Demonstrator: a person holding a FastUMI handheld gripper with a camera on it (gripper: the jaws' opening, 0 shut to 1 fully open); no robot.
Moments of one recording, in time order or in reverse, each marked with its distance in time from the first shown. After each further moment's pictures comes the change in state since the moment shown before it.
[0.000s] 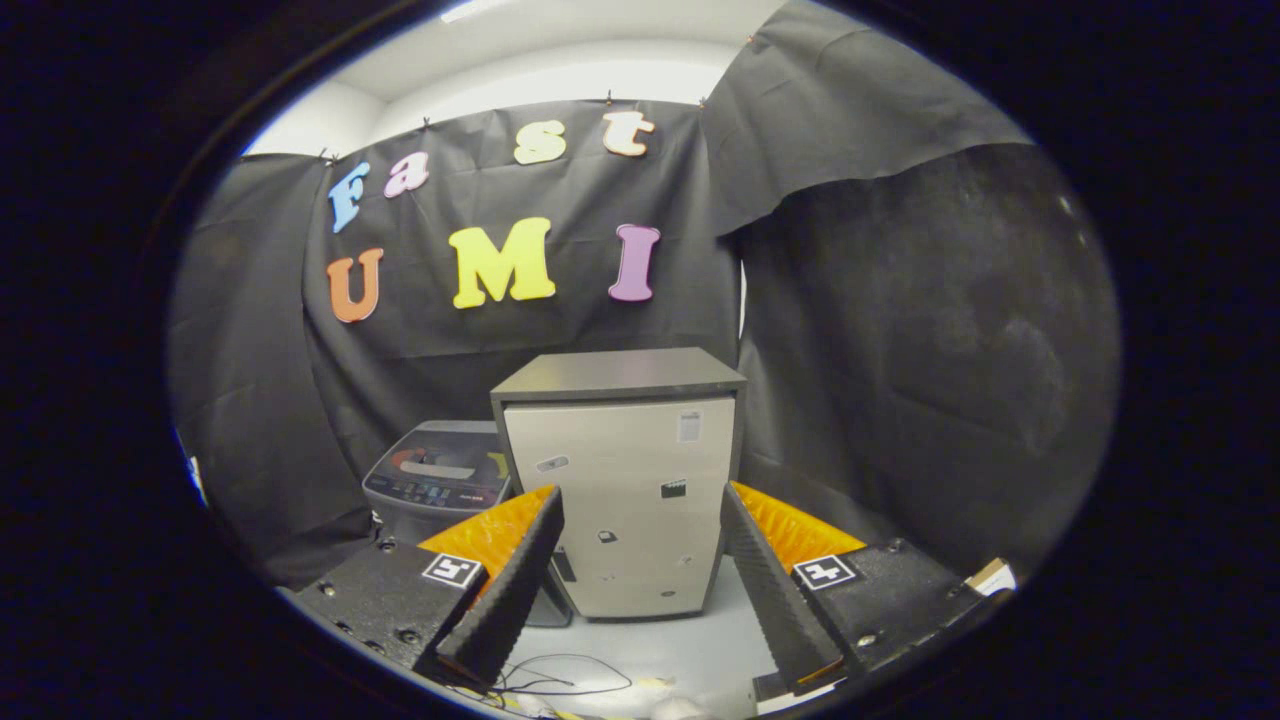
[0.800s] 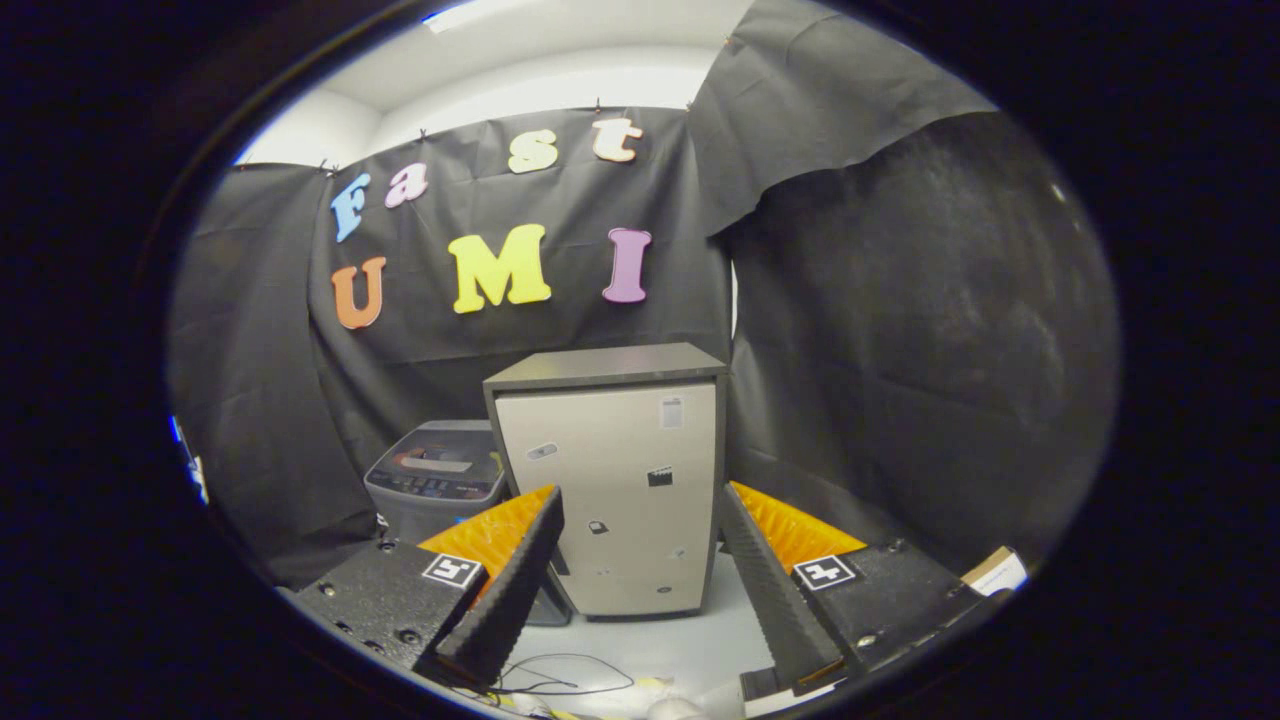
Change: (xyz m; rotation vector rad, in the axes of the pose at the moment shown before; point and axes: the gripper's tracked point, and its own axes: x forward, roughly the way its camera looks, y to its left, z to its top) arm -0.017 -0.035 -0.022 0.037 -0.010 0.013
